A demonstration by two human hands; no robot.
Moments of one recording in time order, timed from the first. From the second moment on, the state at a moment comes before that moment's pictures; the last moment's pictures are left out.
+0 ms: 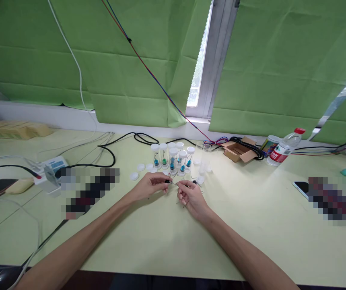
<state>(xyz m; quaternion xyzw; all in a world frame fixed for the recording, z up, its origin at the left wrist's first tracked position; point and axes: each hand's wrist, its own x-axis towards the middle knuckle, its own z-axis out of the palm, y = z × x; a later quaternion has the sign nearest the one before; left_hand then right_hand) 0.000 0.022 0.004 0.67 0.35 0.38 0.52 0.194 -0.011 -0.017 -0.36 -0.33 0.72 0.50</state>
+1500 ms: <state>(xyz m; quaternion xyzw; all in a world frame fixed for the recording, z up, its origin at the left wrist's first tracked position) 0.009 0.014 0.006 0.63 0.36 0.38 0.58 0.197 -0.003 -0.028 -0.27 -0.30 0.75 0.52</state>
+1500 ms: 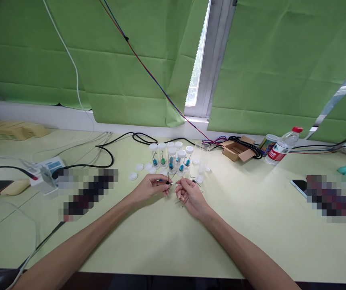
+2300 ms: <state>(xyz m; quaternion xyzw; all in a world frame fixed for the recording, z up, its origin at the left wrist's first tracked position) 0.006 0.018 0.002 0.60 0.33 0.41 0.60 0.195 -0.011 -0.023 -0.35 -0.48 0.56 0.58</state>
